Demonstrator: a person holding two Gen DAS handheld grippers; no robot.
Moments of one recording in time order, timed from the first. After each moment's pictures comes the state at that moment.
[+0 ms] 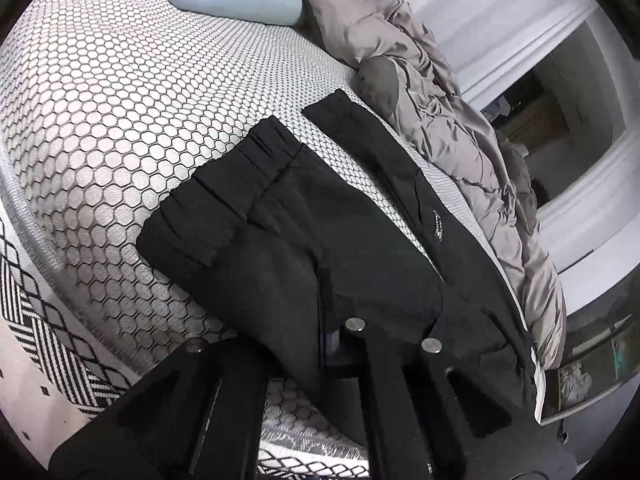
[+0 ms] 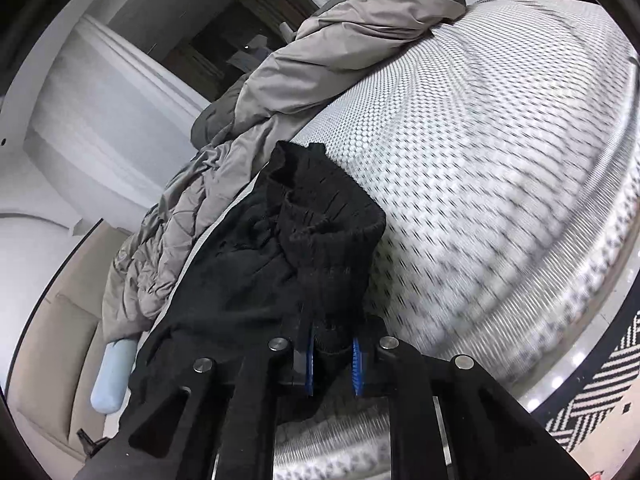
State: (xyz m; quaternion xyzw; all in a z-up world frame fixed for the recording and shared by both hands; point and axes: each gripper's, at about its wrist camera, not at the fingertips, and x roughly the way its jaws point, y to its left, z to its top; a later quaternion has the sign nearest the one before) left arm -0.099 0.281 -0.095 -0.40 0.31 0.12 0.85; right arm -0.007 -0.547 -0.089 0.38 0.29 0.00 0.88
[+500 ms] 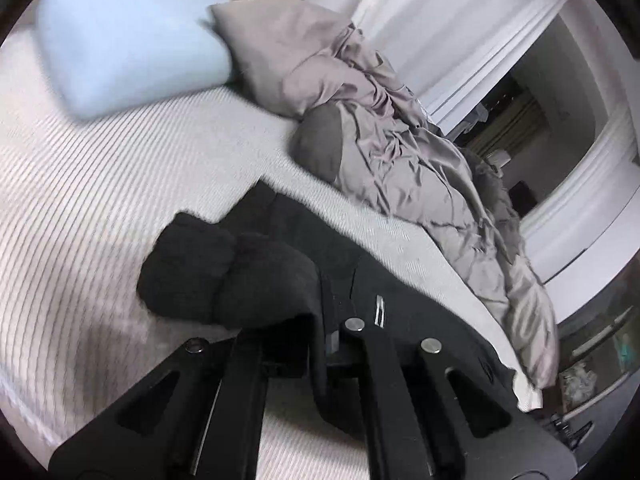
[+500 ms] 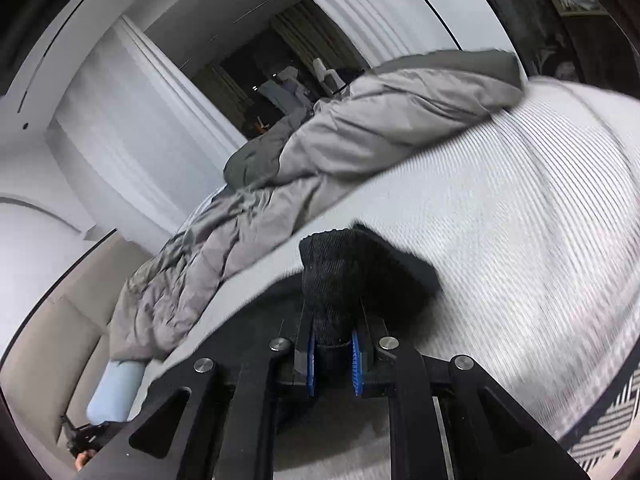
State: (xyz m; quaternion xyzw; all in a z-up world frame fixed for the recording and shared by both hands) left arm 0.038 0.302 0.027 -0.36 0.28 0.11 0.88; right arm 0.052 -0.532 0.030 0.33 0.21 -0.01 0.92
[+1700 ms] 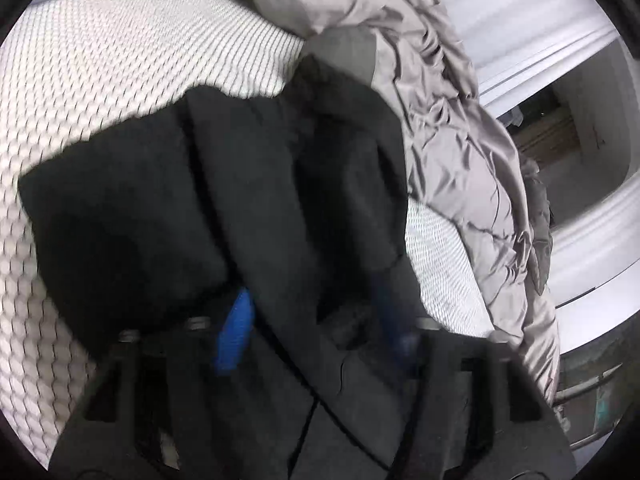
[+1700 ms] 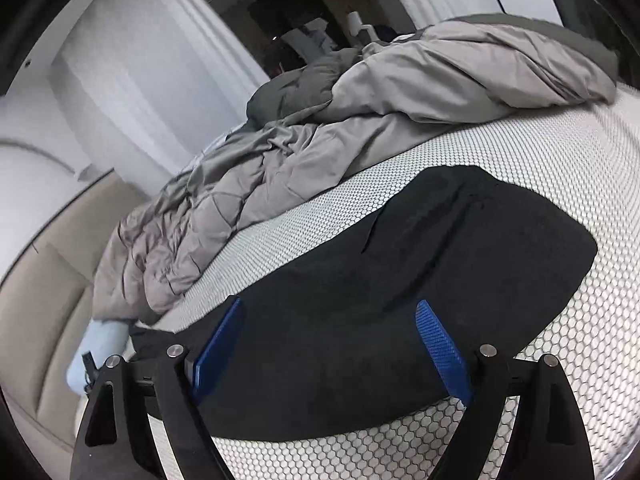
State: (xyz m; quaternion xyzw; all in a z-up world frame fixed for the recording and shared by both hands) left arm 0.247 0.268 -0.080 -0.43 0.32 0.12 0.83; right arm 0.154 -0.407 0.008 0.28 0.28 0.04 0.92
